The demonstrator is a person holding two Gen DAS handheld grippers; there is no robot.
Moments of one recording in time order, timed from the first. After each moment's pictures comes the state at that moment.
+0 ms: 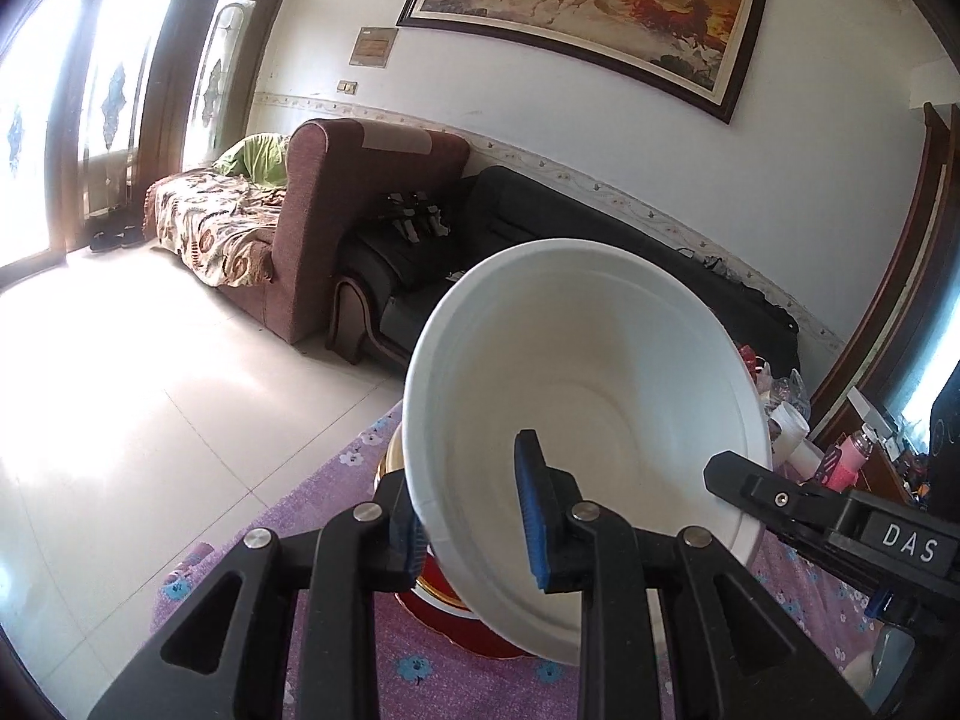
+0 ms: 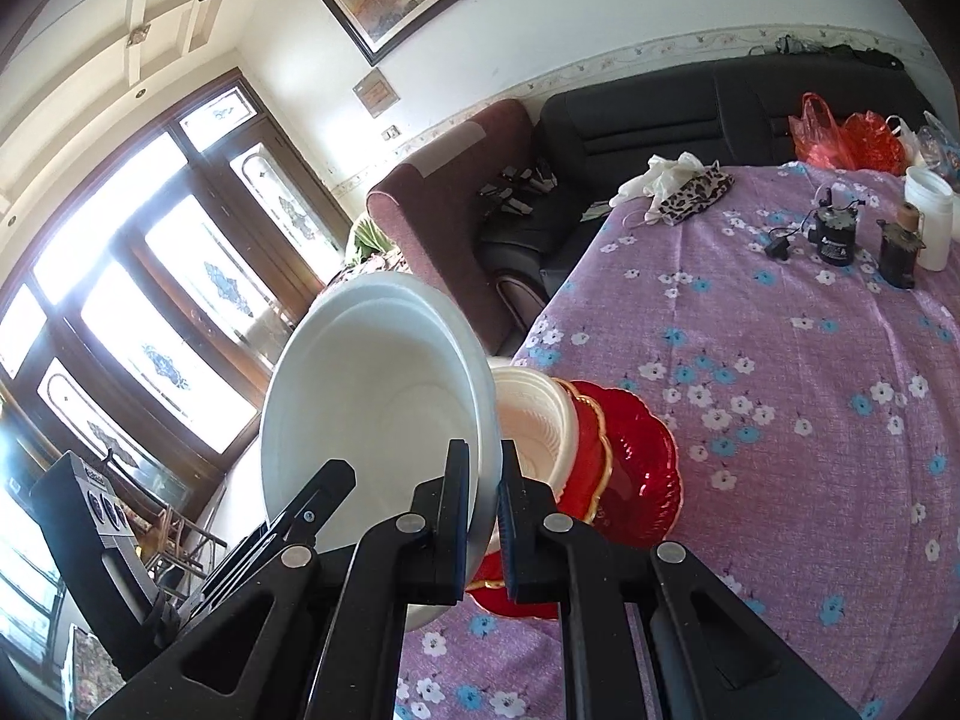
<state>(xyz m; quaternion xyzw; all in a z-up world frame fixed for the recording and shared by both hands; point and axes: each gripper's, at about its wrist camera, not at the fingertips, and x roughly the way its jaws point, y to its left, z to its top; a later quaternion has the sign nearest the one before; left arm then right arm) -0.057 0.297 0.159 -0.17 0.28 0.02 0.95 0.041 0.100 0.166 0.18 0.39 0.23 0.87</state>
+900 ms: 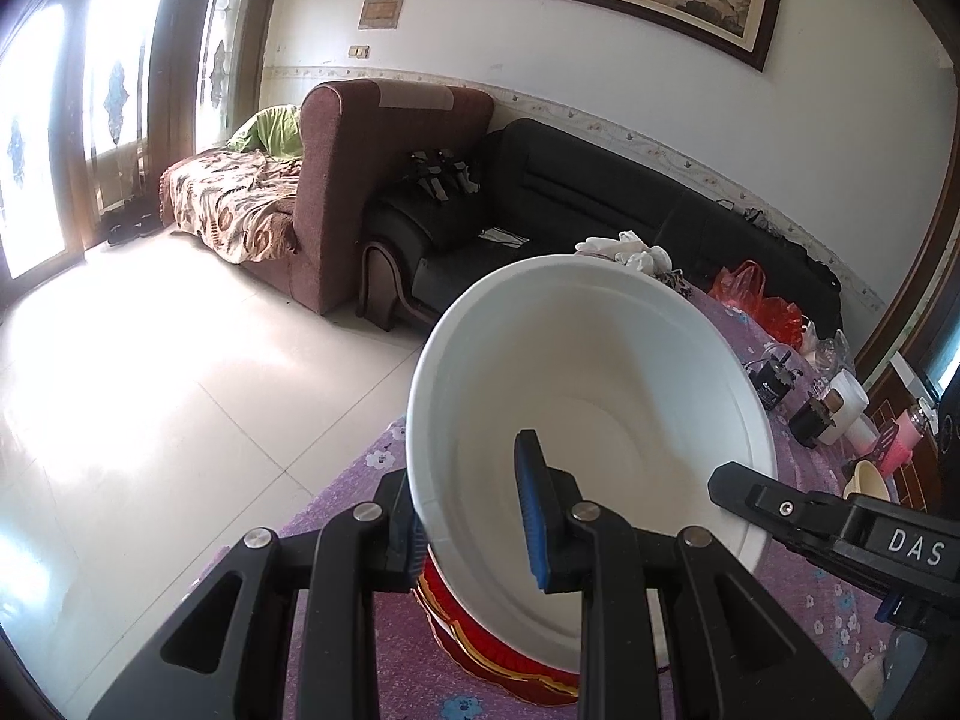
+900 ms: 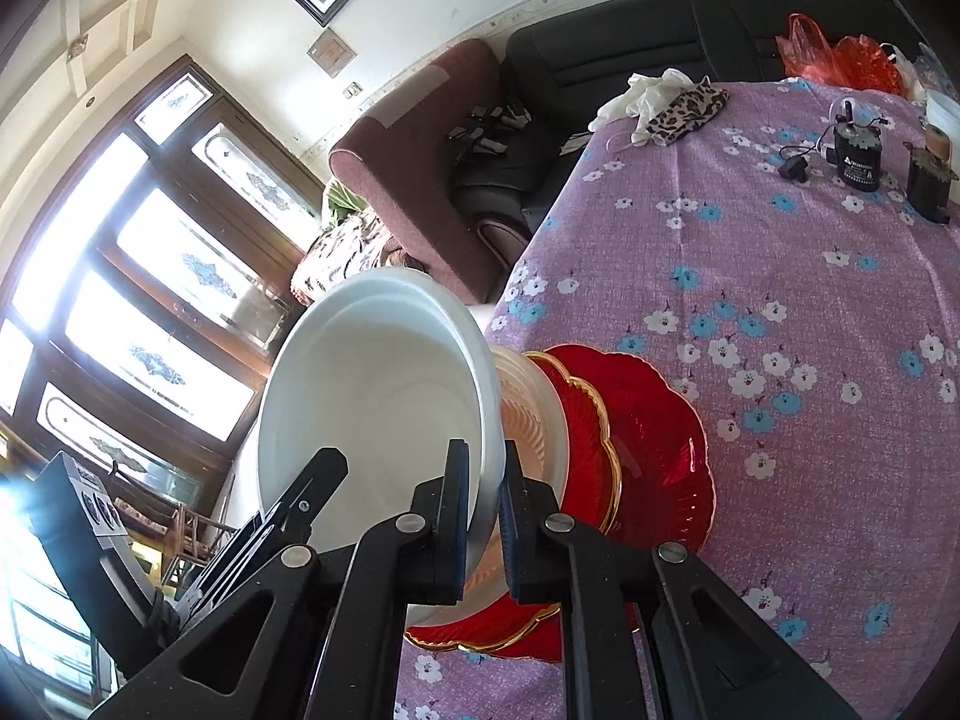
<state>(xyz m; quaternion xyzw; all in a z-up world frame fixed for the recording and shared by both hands) -0.001 0.307 0.134 -0.14 0.34 0.05 0.93 0.102 0.116 0.115 0.21 0.46 0.22 0.83</state>
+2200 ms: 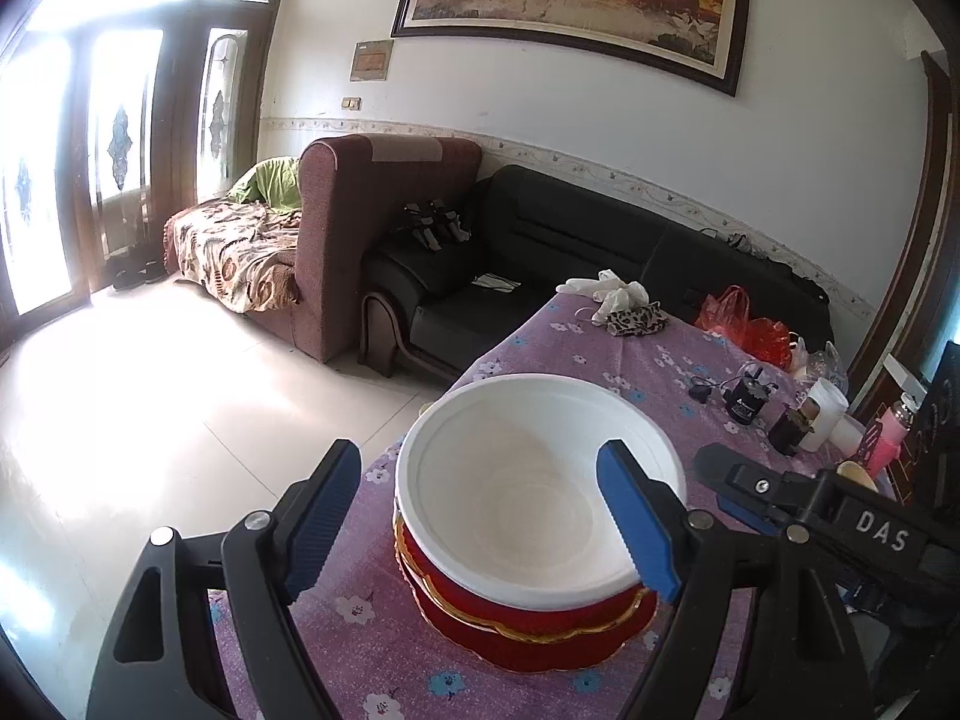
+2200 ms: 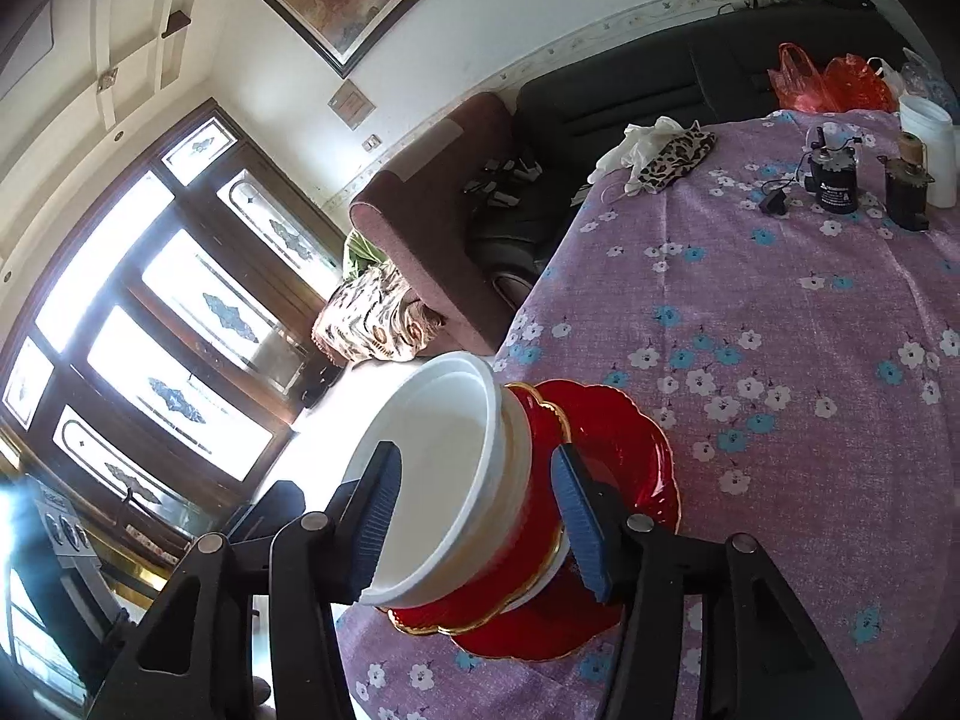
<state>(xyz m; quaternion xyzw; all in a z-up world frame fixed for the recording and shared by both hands) -0.046 0.277 0.169 -0.12 0.28 0.05 0.95 0.072 0.080 0.123 0.23 0.39 0.22 0.86</state>
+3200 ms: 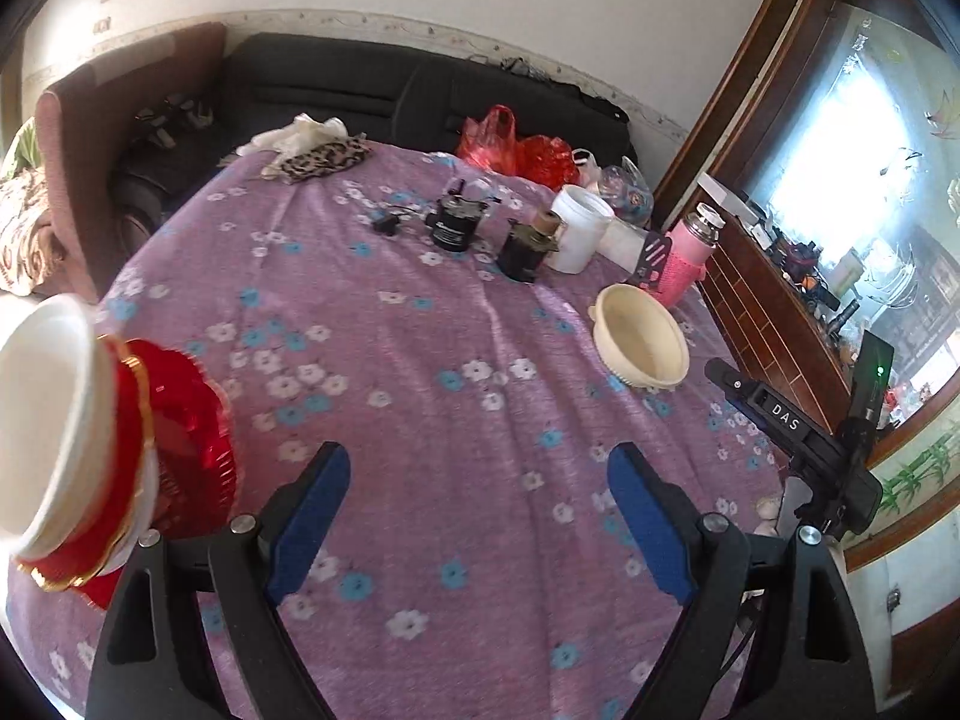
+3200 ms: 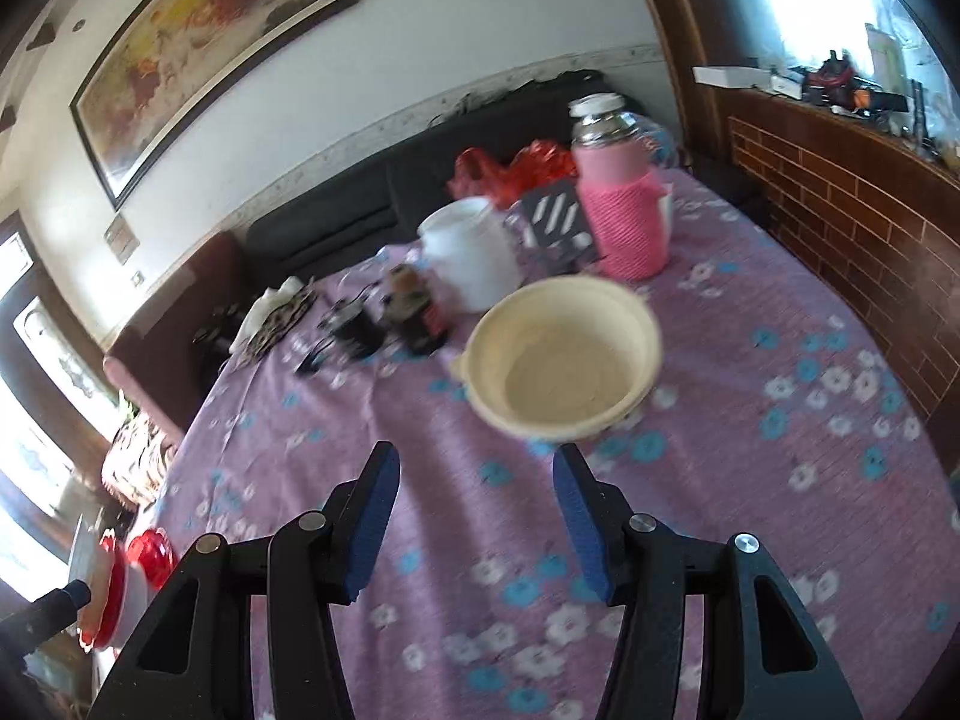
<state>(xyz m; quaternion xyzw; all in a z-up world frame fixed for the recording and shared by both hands) 0.008 0.042 0.162 -0.07 0.44 -0.23 0.86 0.013 -0.281 0.116 0.22 0.34 -0.10 0.91</state>
